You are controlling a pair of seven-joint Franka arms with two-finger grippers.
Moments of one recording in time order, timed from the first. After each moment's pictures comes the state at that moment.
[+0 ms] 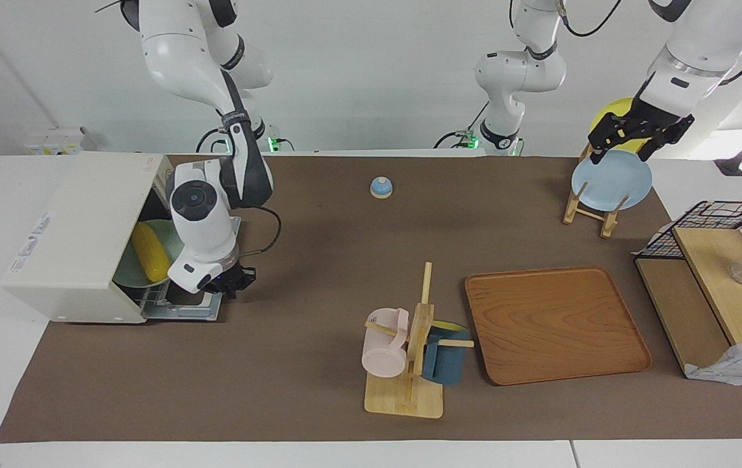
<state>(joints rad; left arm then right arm) -0.16 -0.05 0.05 -1.53 0.01 1.44 -0.08 0.01 0.35 0.16 -1.79 -0.20 2.07 0.09</state>
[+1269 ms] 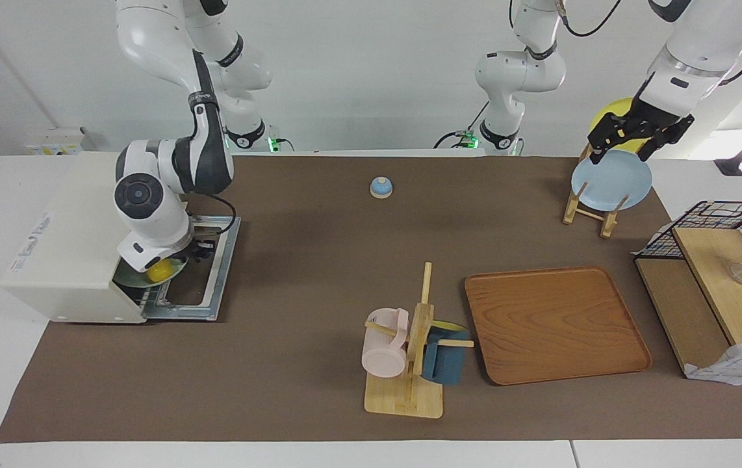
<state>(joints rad) -0.16 -0.05 0.05 -1.53 0.01 1.44 -0.08 -0.13 0.25 0.16 -1.89 -0.23 1.86 0.07</state>
